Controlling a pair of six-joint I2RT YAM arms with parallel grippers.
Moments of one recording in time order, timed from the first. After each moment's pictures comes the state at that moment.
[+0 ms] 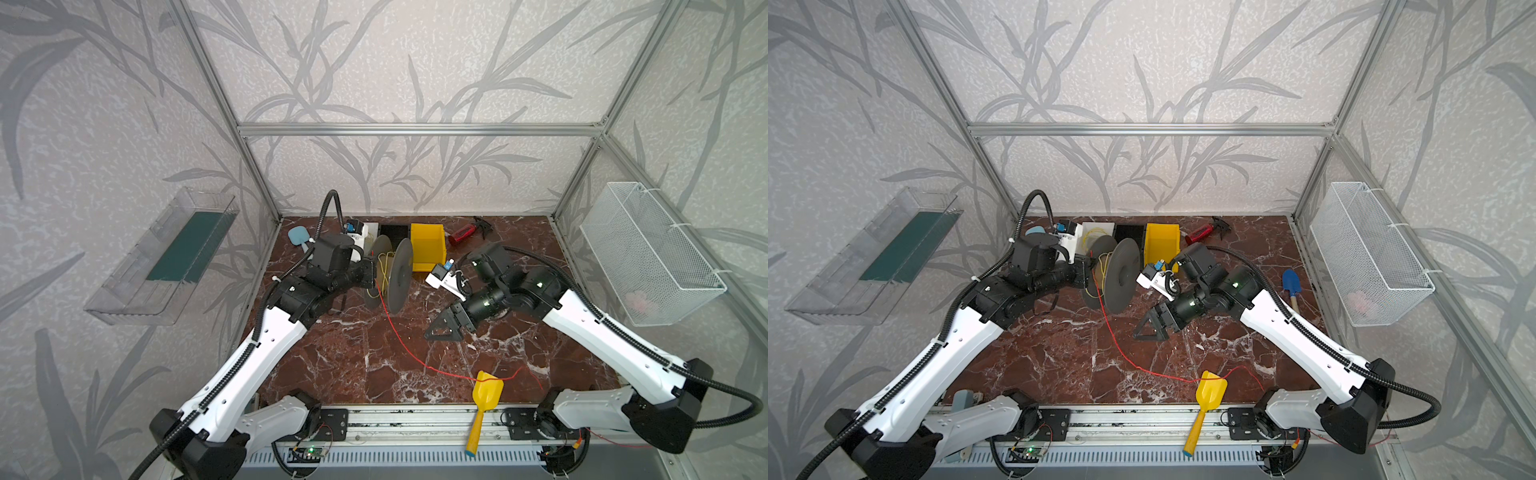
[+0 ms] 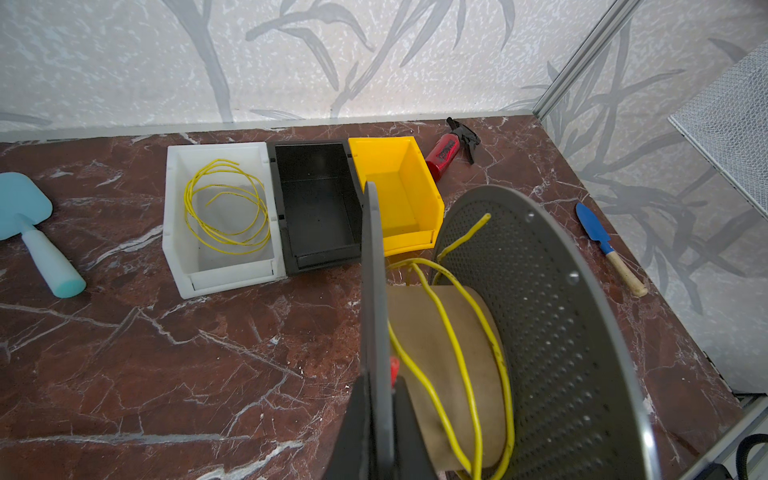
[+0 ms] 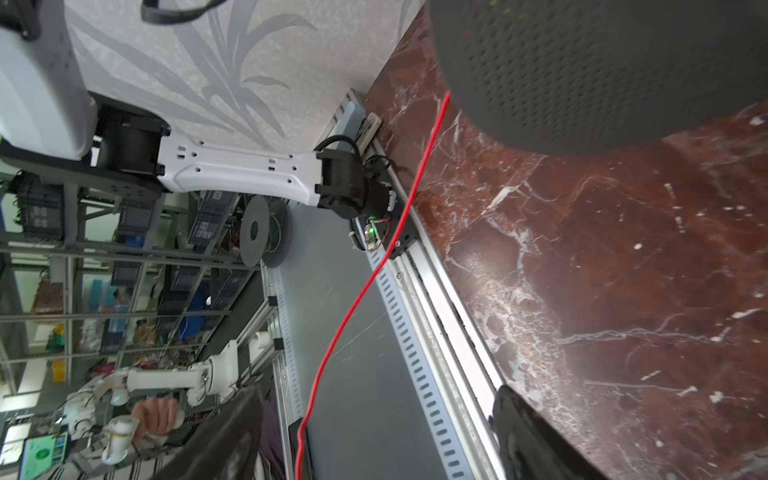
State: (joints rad) left arm -0.49 1.11 1.21 -0.66 0.01 -0.29; right arm 0.79 1.29 1.33 -0.95 -0.85 0.27
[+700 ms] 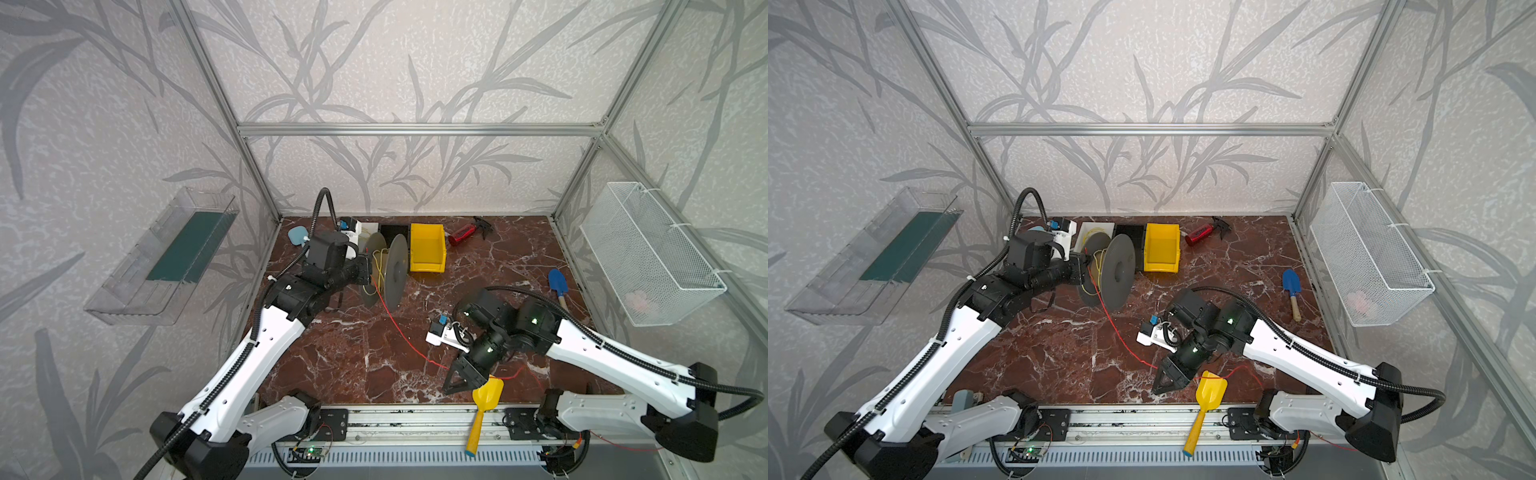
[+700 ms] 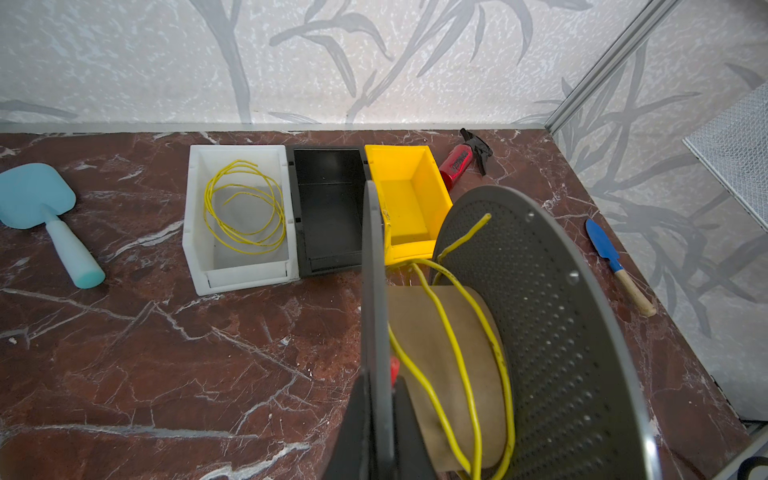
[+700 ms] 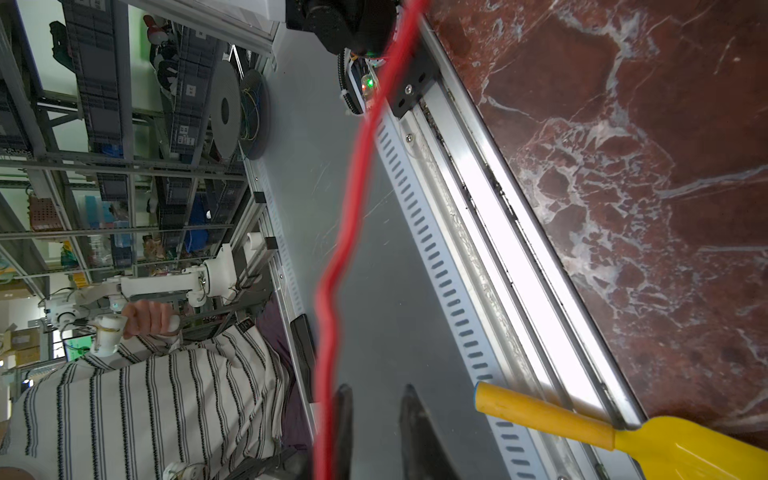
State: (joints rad) left arm -0.42 1.11 1.22 -0.66 0.02 -0.34; right arm 0.98 1.15 1.06 -1.02 -0.78 0.29
